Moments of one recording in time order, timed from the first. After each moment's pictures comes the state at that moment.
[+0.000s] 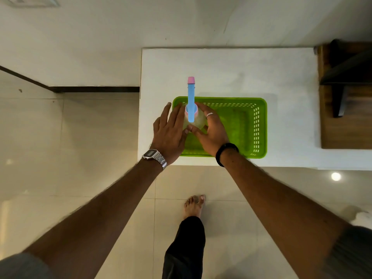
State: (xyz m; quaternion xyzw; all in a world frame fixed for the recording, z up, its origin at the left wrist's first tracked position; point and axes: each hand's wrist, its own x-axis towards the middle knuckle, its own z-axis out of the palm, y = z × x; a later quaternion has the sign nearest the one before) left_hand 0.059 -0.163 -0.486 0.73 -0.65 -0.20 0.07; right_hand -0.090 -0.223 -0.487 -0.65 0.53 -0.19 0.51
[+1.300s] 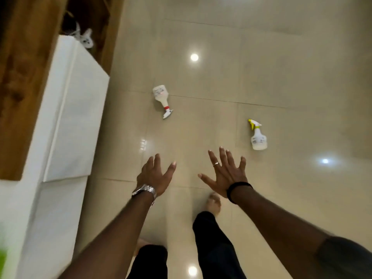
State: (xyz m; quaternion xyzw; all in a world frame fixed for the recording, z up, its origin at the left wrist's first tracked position) left_hand -0.576 0.131 -0.462 0.35 -0.84 -0.28 -0.31; right_hand -0.669 0.364 -0.463 -0.23 0.92 0.06 0.31
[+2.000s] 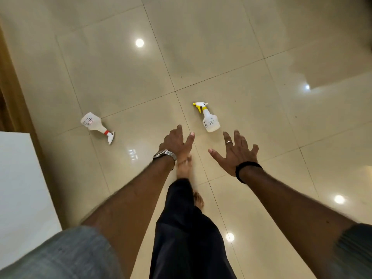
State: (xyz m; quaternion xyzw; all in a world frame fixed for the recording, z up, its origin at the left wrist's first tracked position) left_hand -0.847 0.397 -0.495 0.07 -0.89 -0.24 -0.38; right_hand -0.792 0.608 -0.495 0.08 0.93 -0.04 0.36
